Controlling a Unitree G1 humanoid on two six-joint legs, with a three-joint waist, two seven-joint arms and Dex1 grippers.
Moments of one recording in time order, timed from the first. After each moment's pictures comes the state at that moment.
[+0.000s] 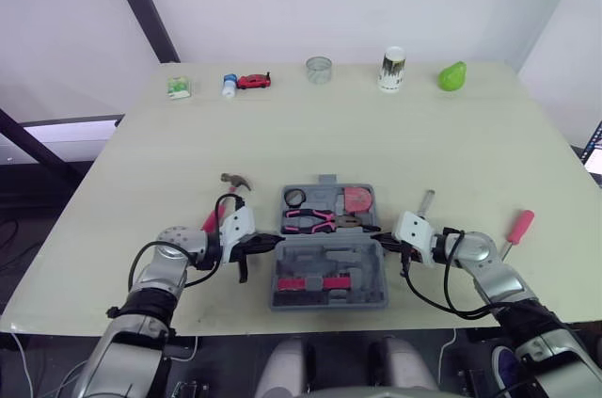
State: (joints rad) left arm -0.40 0.58 -0.12 0.74 -0.10 -0.34 -1.25; right arm -0.31 -0.44 0.29 0.33 -0.03 -0.09 0.91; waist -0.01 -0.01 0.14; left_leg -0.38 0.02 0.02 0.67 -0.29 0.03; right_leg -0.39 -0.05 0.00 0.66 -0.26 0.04
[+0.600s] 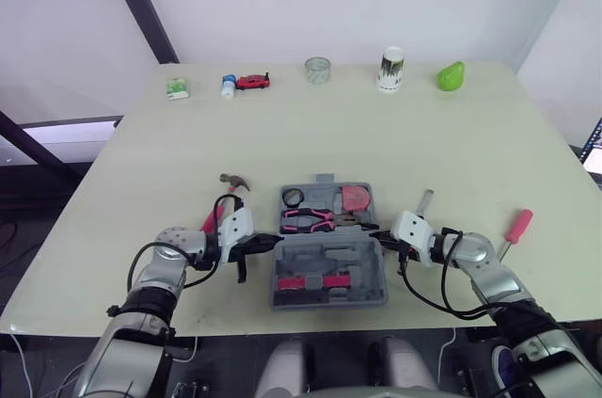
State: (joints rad) left arm -0.42 0.58 -0.12 0.79 -0.10 -0.39 -1.26; right arm -0.31 -0.42 0.28 0.35 -0.04 -0.12 0.87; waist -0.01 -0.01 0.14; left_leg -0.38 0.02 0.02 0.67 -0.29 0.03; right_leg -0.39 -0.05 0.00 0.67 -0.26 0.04
